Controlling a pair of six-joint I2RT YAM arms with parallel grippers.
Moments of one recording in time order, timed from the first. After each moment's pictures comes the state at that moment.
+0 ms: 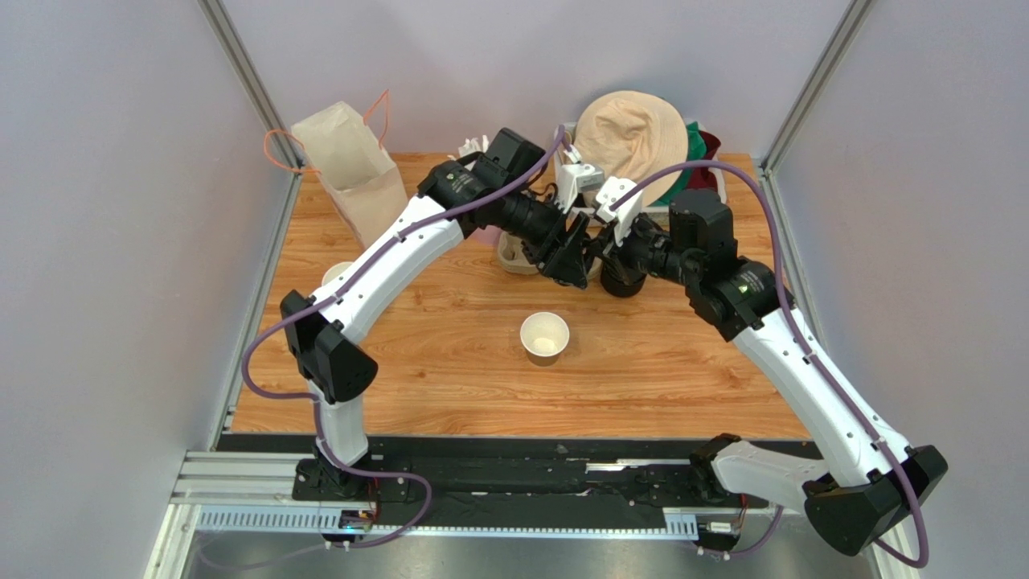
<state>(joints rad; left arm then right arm) -0.74 1.86 2.06 -1.01 0.75 0.01 0.52 1.12 1.25 -0.51 -0.33 -0.39</state>
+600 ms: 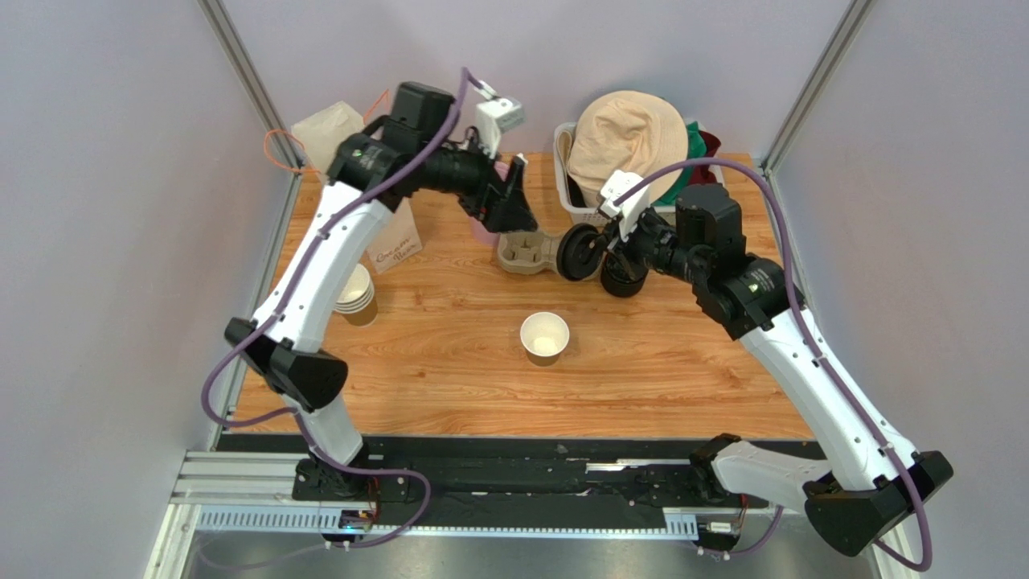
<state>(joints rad) -0.52 1.75 2.15 -1.06 0.68 0.06 0.52 1.11 1.30 -0.57 -0.28 -0.40</state>
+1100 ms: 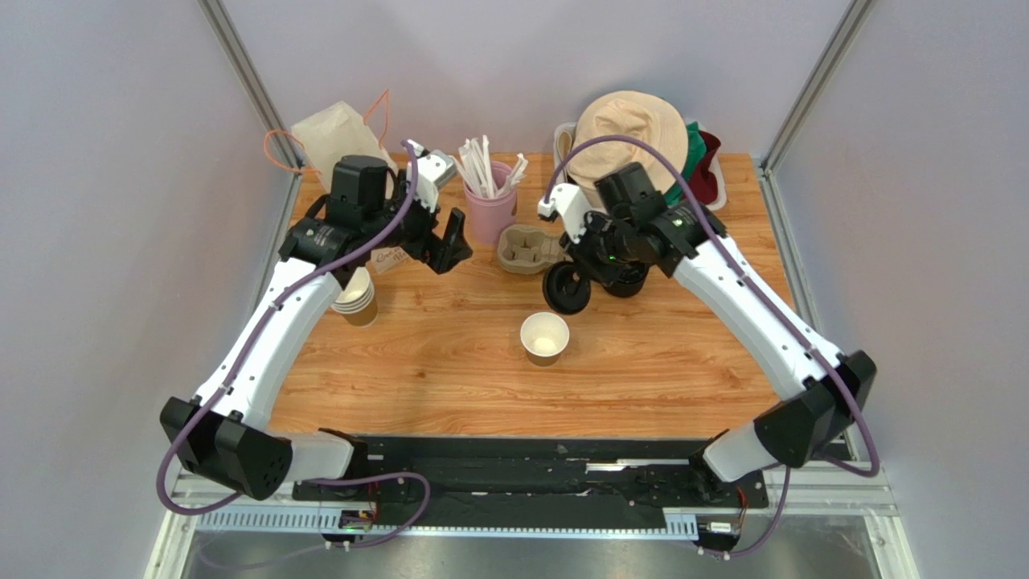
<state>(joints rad) -0.34 1.30 1.42 -0.69 0.46 0.18 0.58 1.45 1.58 -0.97 -0.22 -0.42</state>
